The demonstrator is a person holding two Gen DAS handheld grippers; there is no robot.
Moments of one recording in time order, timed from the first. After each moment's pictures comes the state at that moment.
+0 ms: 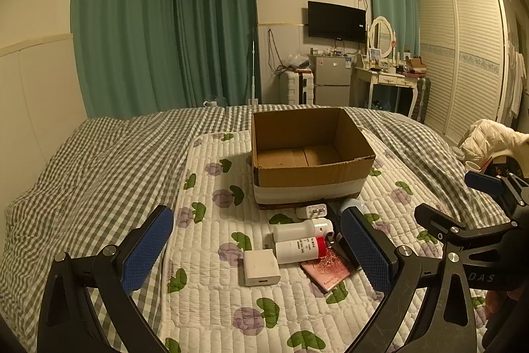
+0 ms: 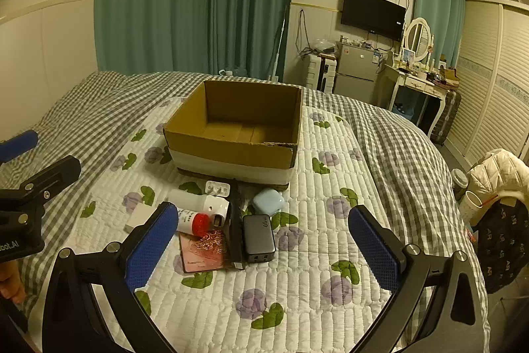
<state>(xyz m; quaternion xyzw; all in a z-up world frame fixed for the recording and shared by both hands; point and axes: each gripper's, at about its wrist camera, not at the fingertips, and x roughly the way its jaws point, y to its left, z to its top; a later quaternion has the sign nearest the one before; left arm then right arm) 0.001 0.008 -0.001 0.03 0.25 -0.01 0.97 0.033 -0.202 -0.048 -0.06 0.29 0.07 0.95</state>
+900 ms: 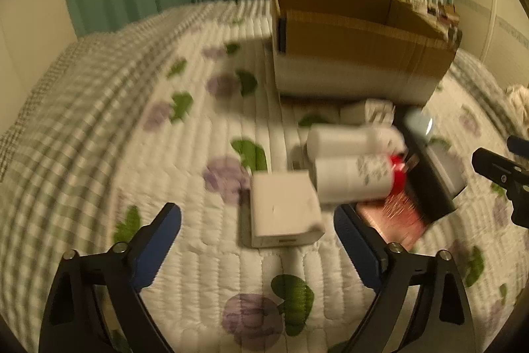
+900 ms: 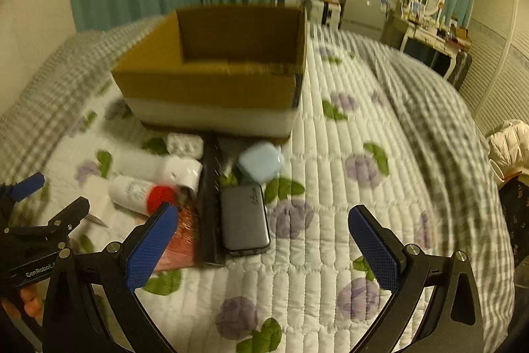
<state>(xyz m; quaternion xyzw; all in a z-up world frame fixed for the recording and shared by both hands) 0.089 0.018 -0.150 0.02 0.43 0.03 0.90 0.126 -0.209 -0.126 -0.06 0.41 0.05 0.91</state>
